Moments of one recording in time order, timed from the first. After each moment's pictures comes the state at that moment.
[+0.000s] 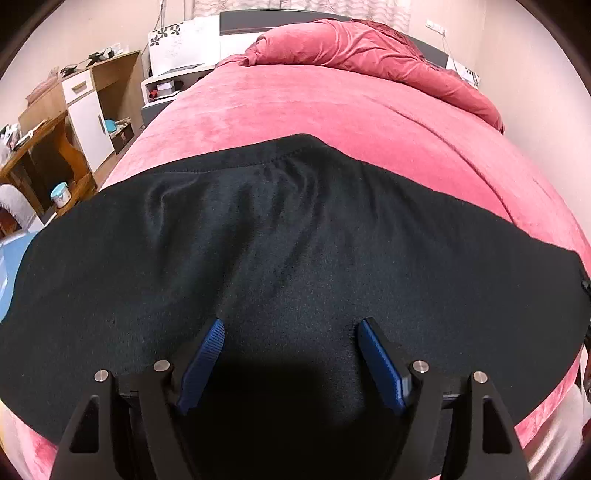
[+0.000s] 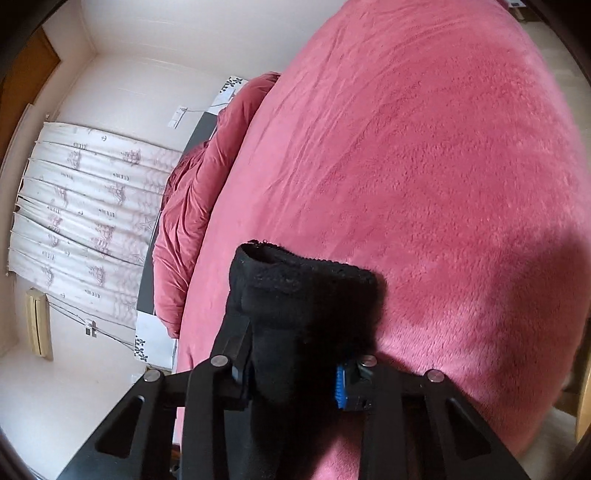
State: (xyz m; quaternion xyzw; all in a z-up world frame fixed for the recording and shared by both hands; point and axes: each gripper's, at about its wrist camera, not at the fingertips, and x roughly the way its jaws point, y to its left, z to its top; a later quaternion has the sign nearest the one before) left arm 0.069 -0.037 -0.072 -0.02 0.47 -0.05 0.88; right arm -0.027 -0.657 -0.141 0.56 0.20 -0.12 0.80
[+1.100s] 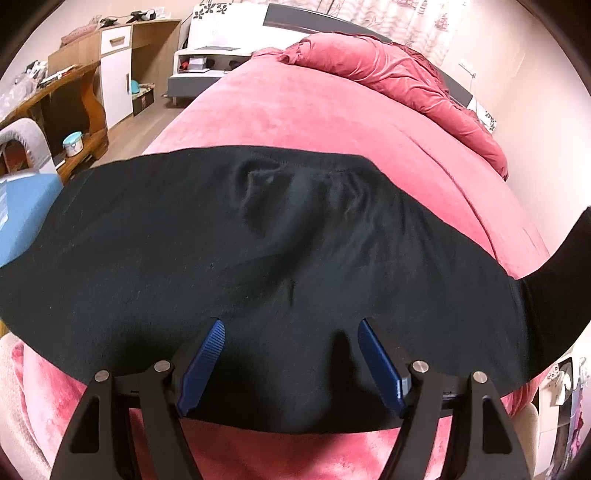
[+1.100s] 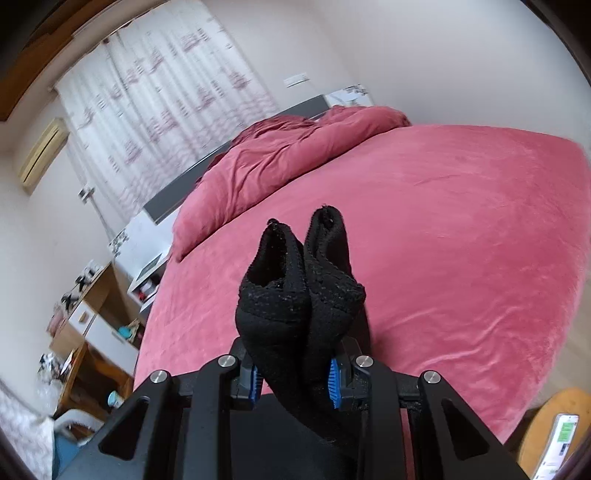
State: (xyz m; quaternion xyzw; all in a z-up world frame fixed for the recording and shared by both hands) left arm 0.037 0.041 -0.053 -0.12 0.48 -0.04 0.87; right arm 0.017 -0.424 0.087 0.27 0.24 -0.08 0.93
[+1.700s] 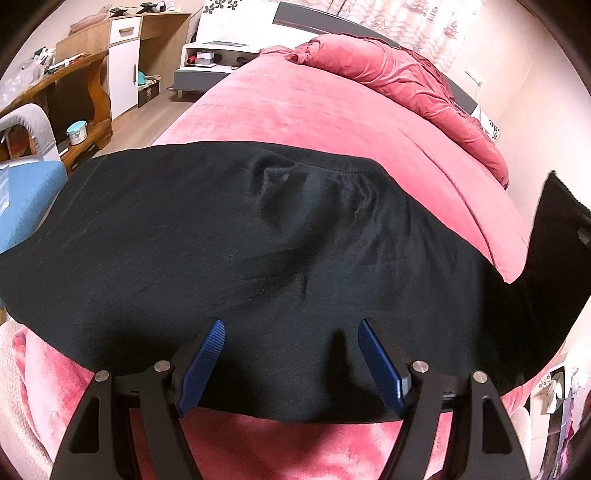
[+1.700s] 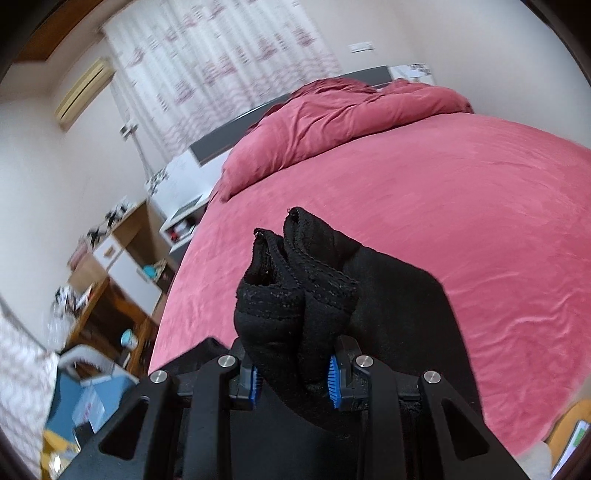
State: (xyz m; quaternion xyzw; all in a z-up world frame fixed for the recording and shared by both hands) left arm 0.036 0.052 -0.055 -0.14 0.48 -0.04 0.86; right arm 0.050 -0.298 0.049 0.19 0.31 0.02 0.93
